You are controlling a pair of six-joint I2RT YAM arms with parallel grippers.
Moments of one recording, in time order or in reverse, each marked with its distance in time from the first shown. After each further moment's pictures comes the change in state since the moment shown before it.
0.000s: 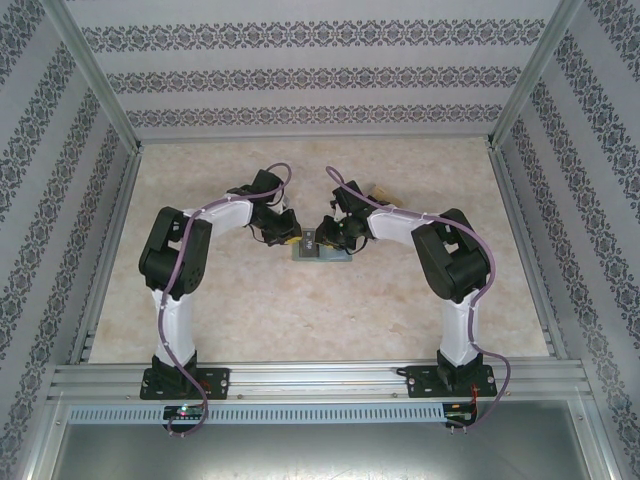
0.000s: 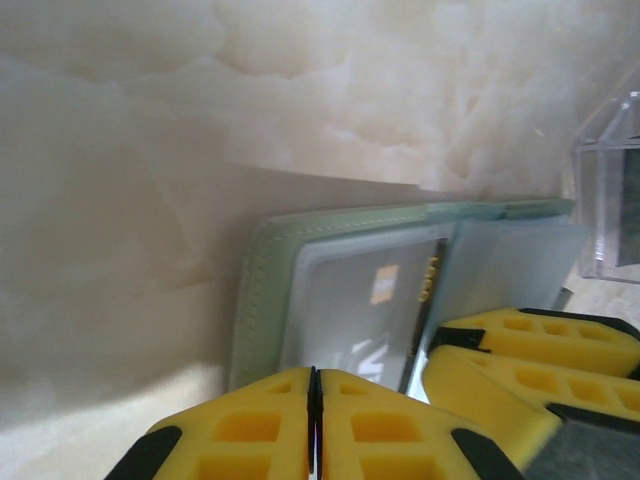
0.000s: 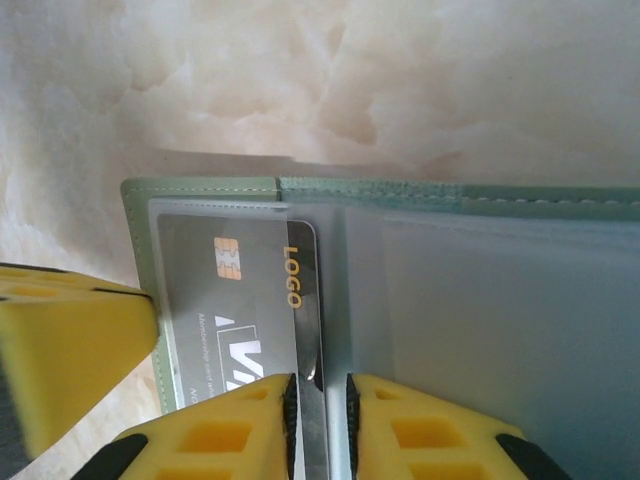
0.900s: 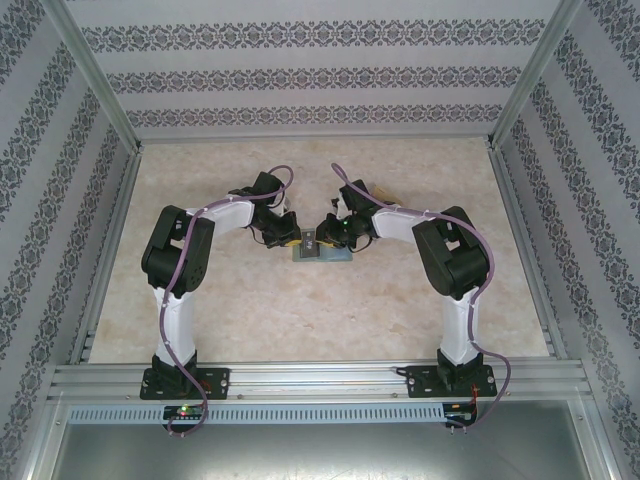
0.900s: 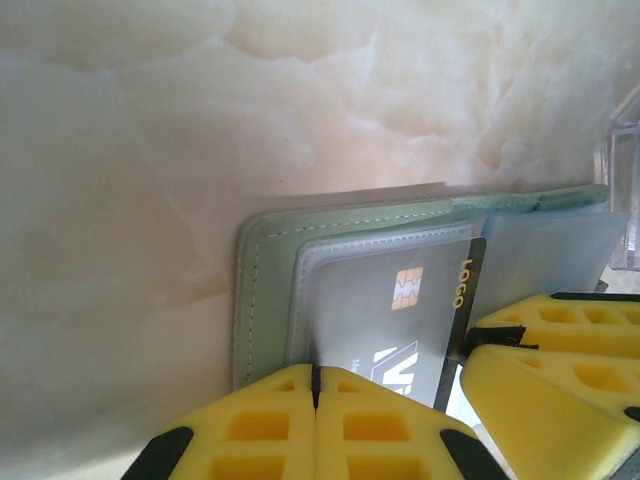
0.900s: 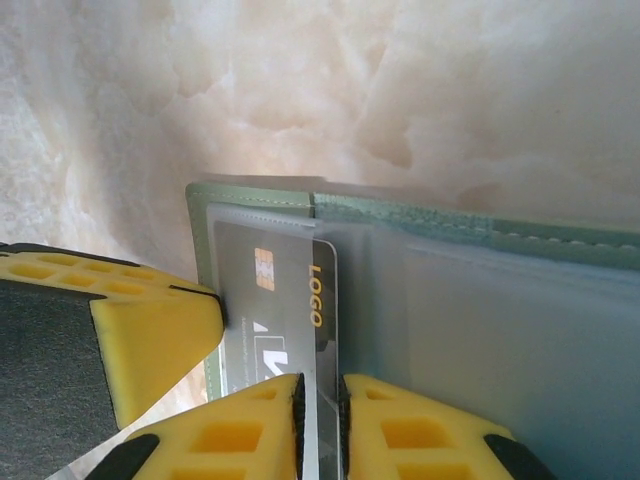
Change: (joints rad) left arm 0.000 0.017 0.000 -0.003 0.006 0.042; right arm -0.042 0.017 -0.019 0.080 -0.137 -0.012
